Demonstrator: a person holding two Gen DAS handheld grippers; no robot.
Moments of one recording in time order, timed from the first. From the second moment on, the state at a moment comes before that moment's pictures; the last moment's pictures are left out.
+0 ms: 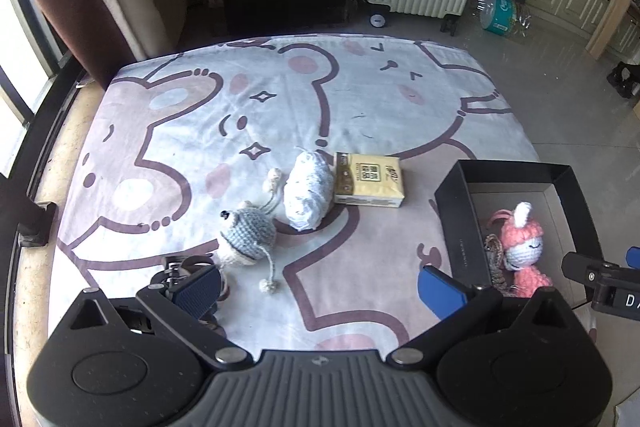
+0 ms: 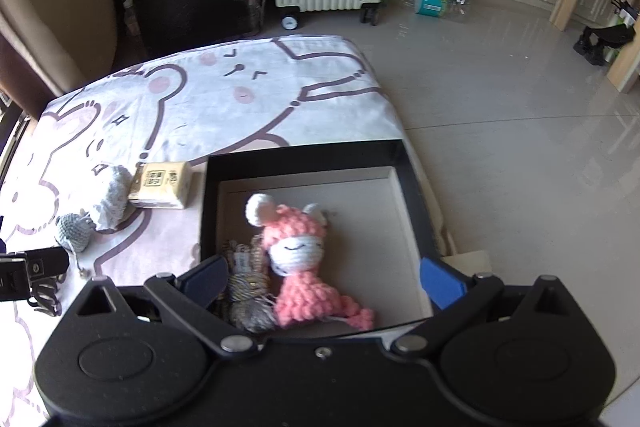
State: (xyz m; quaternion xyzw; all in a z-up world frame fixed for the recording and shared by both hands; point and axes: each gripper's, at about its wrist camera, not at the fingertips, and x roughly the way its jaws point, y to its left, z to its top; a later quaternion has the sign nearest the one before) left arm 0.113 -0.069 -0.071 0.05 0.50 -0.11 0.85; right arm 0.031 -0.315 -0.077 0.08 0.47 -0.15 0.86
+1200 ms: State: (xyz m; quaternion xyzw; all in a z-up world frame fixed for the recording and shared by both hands) left arm 0.114 0.038 -0.069 0.02 0.50 -0.02 0.87; right arm 0.074 -0.215 -0.078 0.05 0.47 -0.06 0.88
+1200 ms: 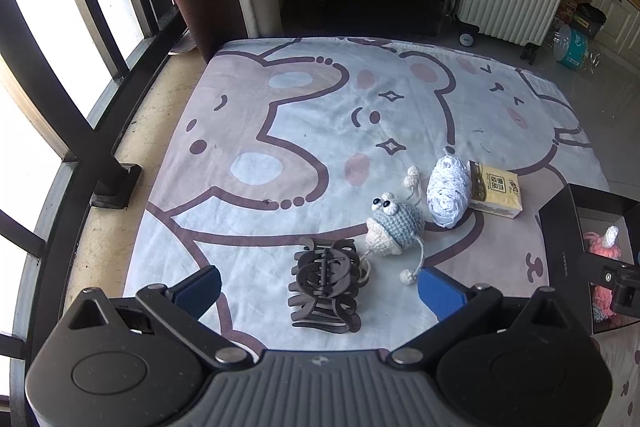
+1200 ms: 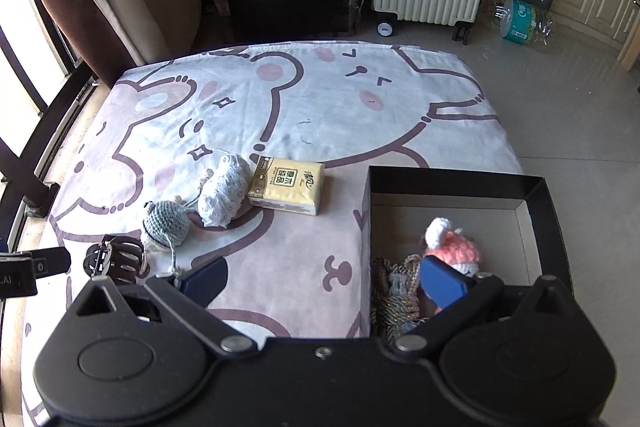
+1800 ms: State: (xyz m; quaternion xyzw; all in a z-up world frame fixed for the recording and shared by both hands) left arm 0.117 0.048 -0.069 0.01 0.50 -0.02 0.87; right arm 0.079 -0.206 -0.077 0.05 0.47 -0.06 0.88
